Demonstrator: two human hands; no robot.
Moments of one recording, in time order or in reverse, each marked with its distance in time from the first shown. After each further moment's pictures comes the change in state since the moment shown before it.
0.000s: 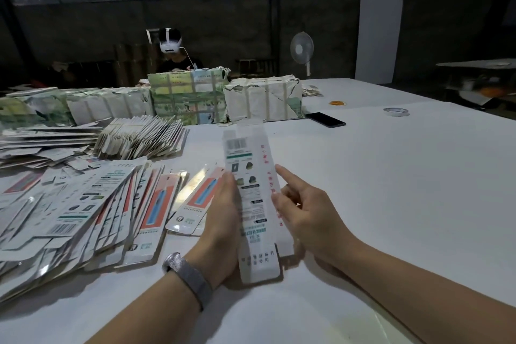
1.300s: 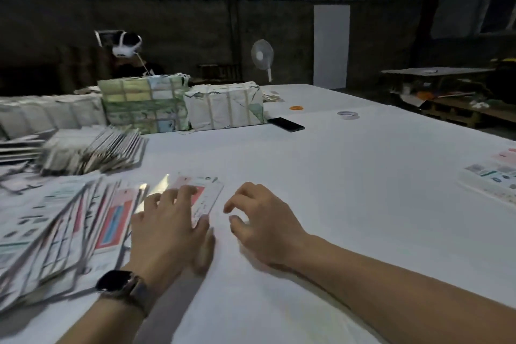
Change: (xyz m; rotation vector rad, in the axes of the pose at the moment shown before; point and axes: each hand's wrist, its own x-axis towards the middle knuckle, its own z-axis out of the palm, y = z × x) left_hand 0.012 0.009 -0.029 1.663 0.140 0.335; right_hand -0.002 -0.013 -0.003 -0.729 -0.110 -0.124
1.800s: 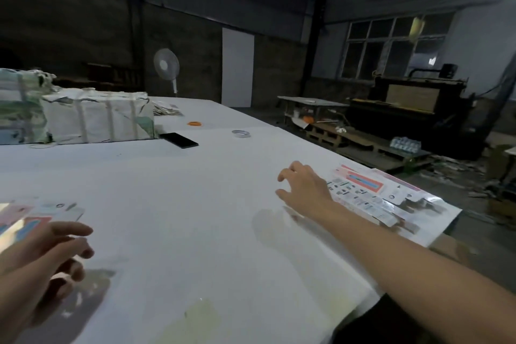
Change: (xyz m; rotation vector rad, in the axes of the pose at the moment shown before) left_hand -0.003 0.015 0.052 -1.417 -0.316 -0.032; right_hand -0.096 0.190 -0.184 -0.625 0.095 0.606
